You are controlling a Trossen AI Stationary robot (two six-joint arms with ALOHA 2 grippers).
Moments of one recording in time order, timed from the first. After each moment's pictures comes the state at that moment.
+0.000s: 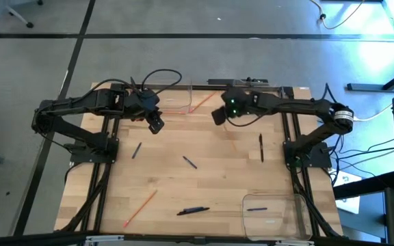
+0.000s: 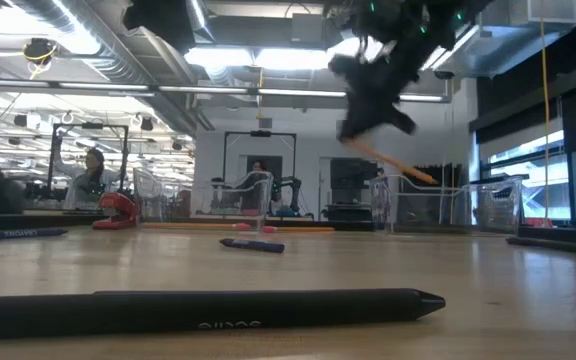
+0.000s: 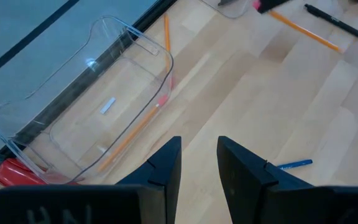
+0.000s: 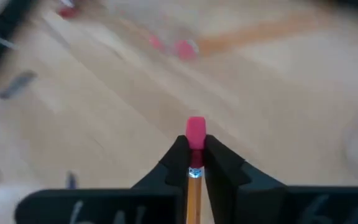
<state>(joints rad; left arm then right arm) 0.11 1.19 1.36 -1.10 -0.38 -0.49 -0.33 1.51 1.10 -0.42 0.06 0.62</state>
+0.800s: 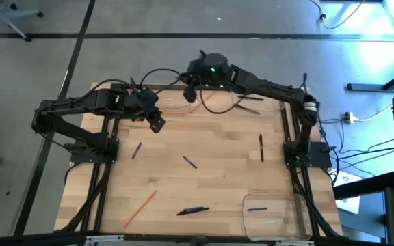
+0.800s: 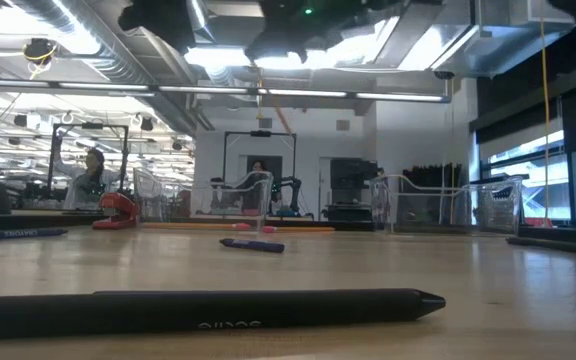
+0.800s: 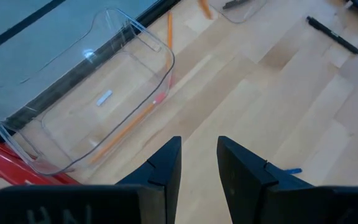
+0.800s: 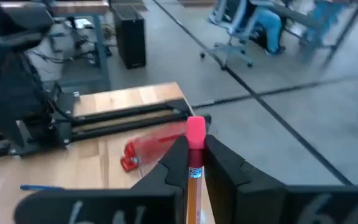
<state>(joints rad) 0.10 1.19 1.36 -1.10 -0.38 -0.59 -0.36 1.90 1.82 -0.23 -0.03 -0.07</state>
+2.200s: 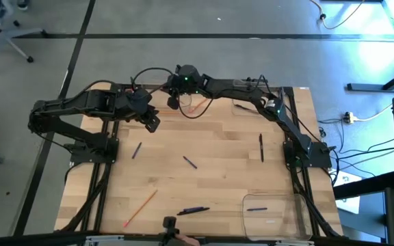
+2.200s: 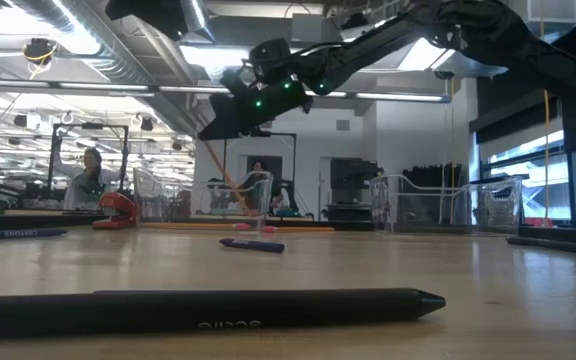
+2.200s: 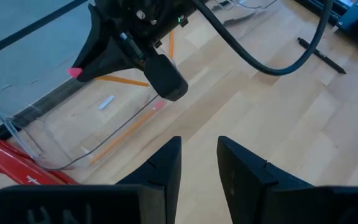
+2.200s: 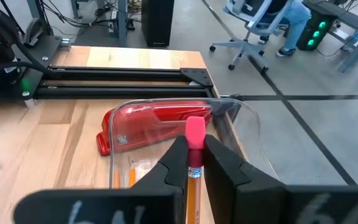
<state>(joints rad) 0.06 1.13 1.36 -1.12 -0.43 -0.65 -0.41 2.37 2.05 -0.05 -0.19 -0.22</state>
